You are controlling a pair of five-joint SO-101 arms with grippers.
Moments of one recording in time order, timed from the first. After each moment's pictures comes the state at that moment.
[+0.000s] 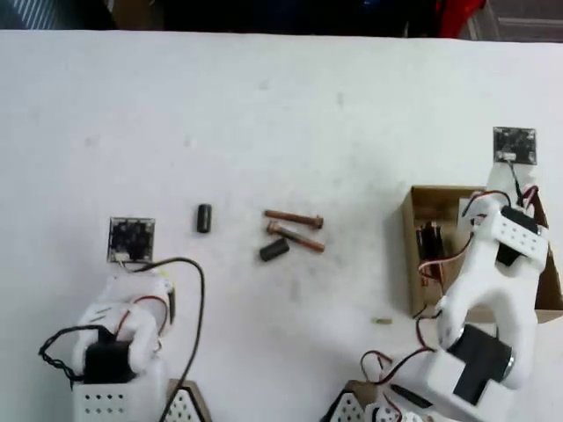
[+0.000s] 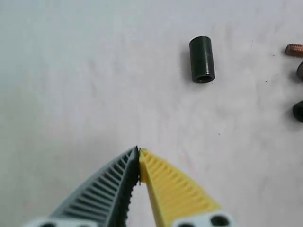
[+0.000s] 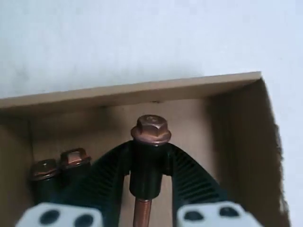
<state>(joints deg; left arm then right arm) -8.2 -104.4 93.0 71.3 0.4 28.4 -5.8 34.9 35.9 25.9</state>
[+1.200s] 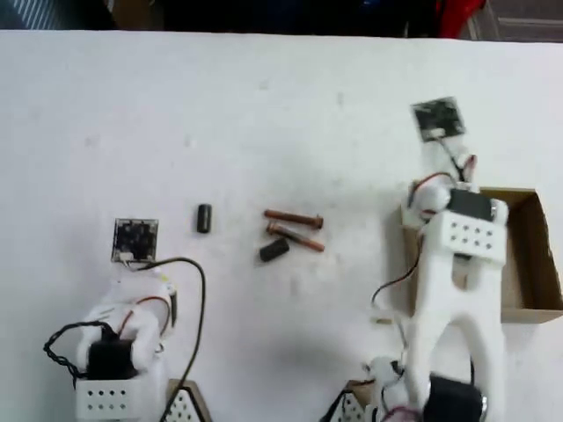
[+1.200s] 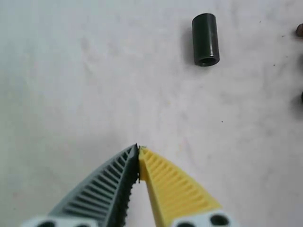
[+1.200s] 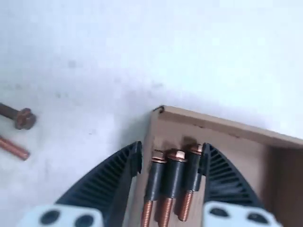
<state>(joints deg) -8.2 -104.1 95.7 71.3 0.4 8.4 -24.4 33.3 56.5 26.9</state>
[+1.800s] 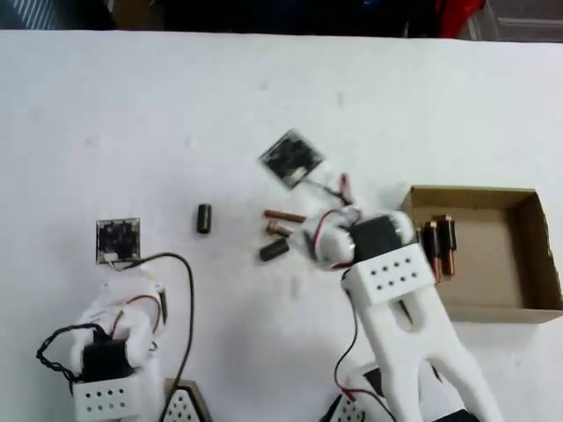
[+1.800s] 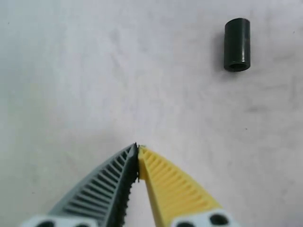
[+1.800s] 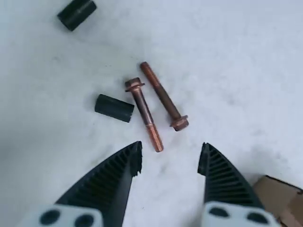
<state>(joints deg) -14.2 -104.1 95.7 71.3 0.4 -25.1 -35.6 38.8 65.5 27.8</state>
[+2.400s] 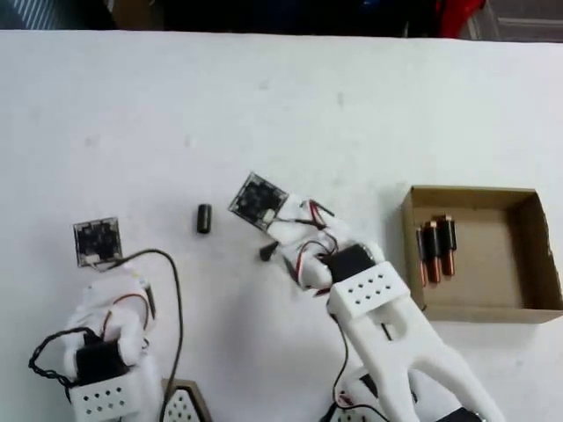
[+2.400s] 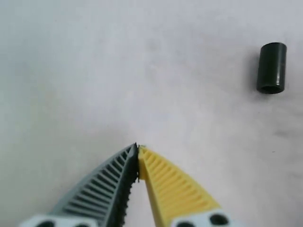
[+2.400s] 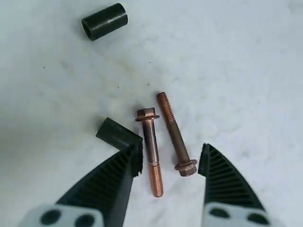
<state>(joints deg) -21.4 -104.1 95.7 69.0 0.3 -30.0 -35.6 56.1 40.0 36.4</state>
